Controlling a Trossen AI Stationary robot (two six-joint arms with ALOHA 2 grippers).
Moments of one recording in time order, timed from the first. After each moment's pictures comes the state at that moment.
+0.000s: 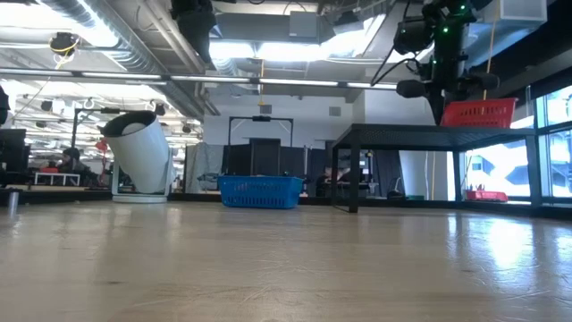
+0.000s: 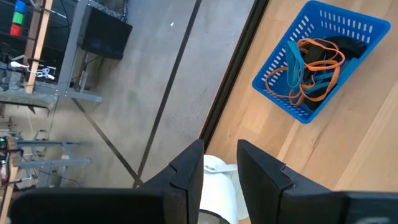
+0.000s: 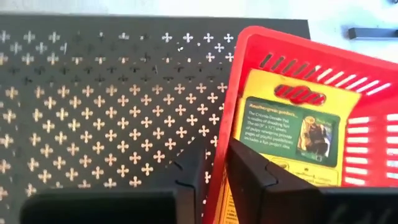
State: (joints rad) left arm 0.13 1.45 1.54 -1.28 -0.79 -0.06; right arm -0.76 1.34 1.21 -1.12 0.46 0.74
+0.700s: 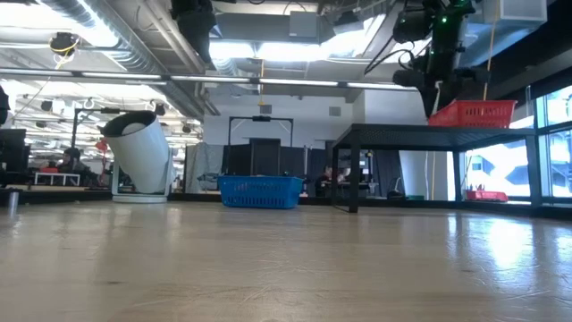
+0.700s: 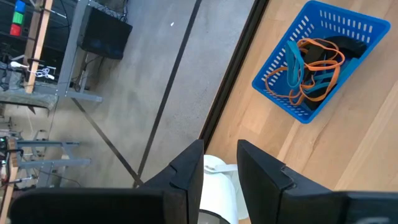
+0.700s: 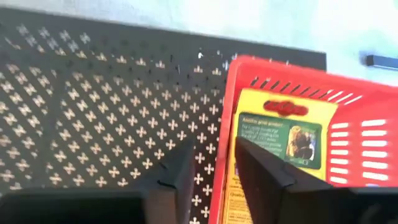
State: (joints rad) left arm 0.13 1.45 1.54 -1.28 -0.79 -0.06; right arm -0.76 1.34 1.28 -1.12 0.40 0.59
